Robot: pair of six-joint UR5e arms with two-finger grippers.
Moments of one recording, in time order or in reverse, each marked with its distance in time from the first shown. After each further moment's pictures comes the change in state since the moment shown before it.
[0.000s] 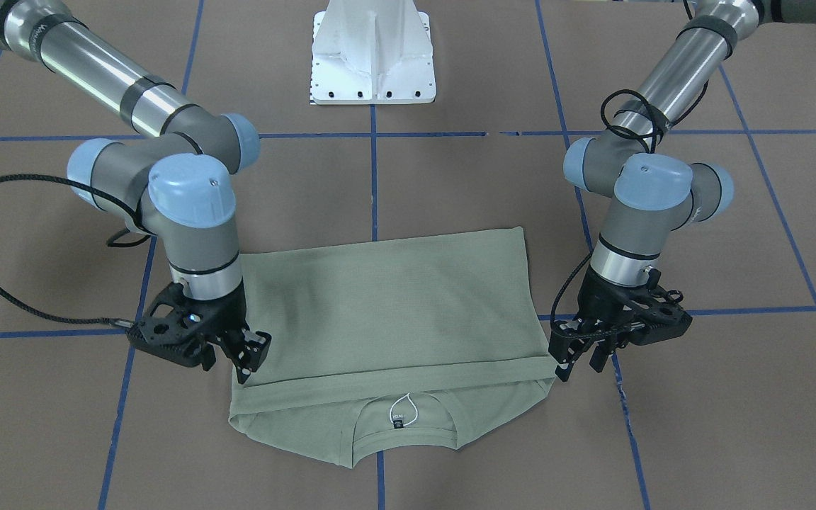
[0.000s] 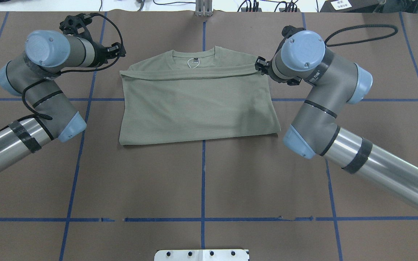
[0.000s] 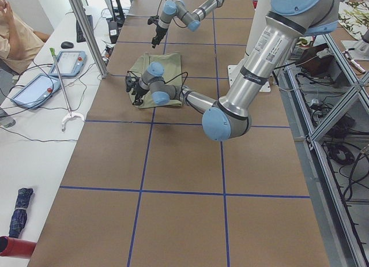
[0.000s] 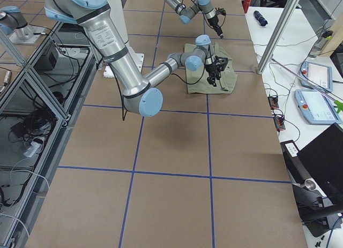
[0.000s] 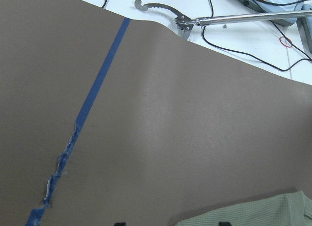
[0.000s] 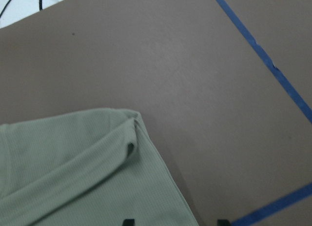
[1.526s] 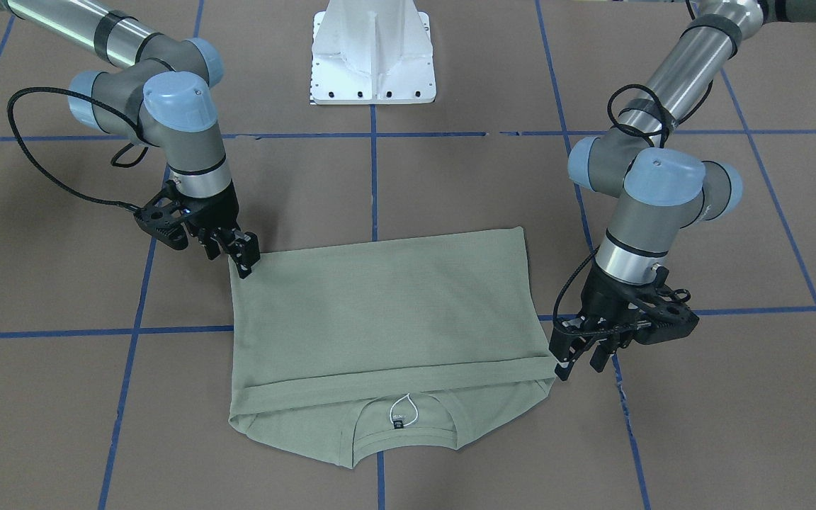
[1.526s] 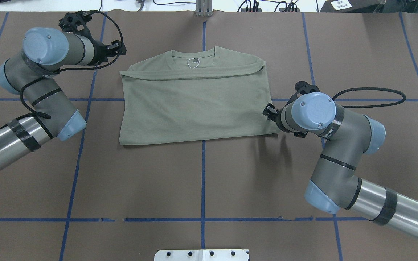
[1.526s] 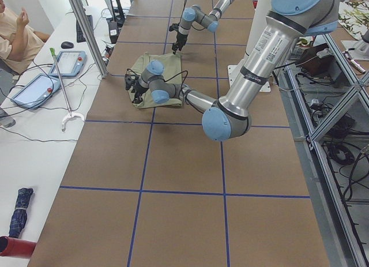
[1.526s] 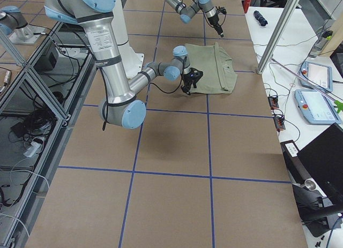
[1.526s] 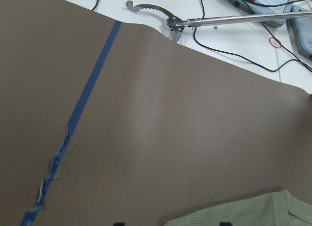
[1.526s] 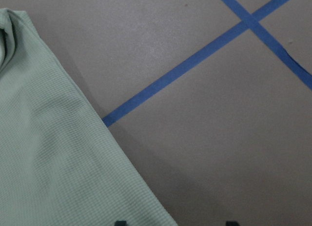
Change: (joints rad) left arm -0.005 -0.001 -0.019 0.008 -0.004 0.007; right arm -0.154 -0.175 0.136 0.003 -0.024 0.252
